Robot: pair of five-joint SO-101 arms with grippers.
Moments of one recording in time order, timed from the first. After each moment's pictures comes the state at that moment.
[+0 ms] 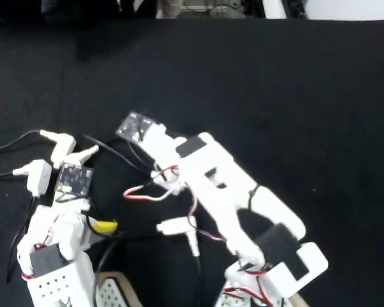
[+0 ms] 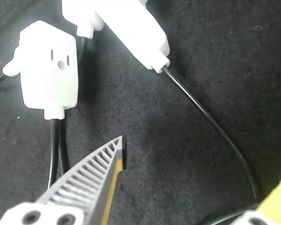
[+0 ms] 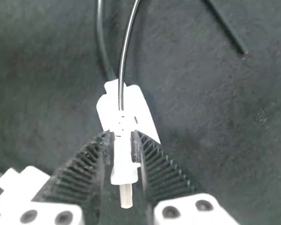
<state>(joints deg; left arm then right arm) -26.5 -104.3 94.4 75.2 -36.3 -33.3 -2.6 33.8 55.2 26.4</state>
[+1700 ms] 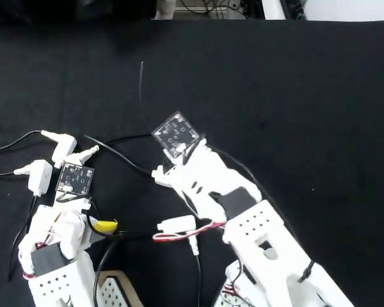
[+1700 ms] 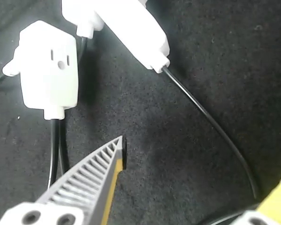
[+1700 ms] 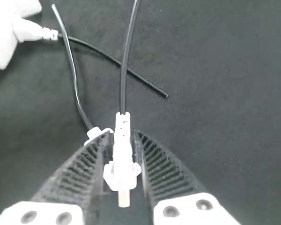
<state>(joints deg) -26.5 -104.3 94.4 75.2 -36.3 -31.5 -46.9 65.5 33.7 9.5</state>
